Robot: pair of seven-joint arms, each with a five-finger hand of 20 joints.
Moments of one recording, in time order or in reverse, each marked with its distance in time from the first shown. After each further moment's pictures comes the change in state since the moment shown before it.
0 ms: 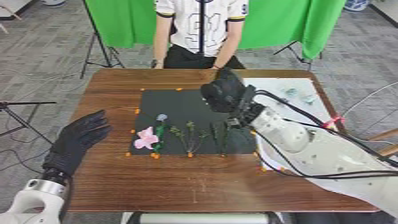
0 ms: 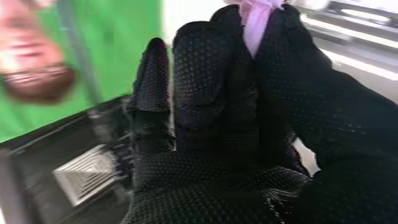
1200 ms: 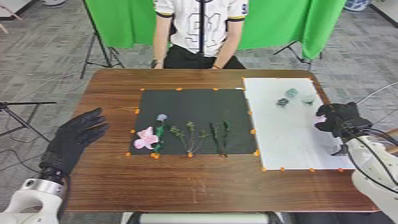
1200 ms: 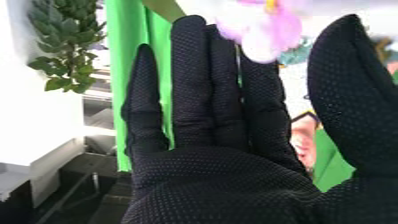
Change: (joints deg) left arm -0.1 0.0 -0.6 0.1 0.0 0.0 0.9; right arm -45.6 19.1 48.6 -0.3 -2.9 -20.0 21.3
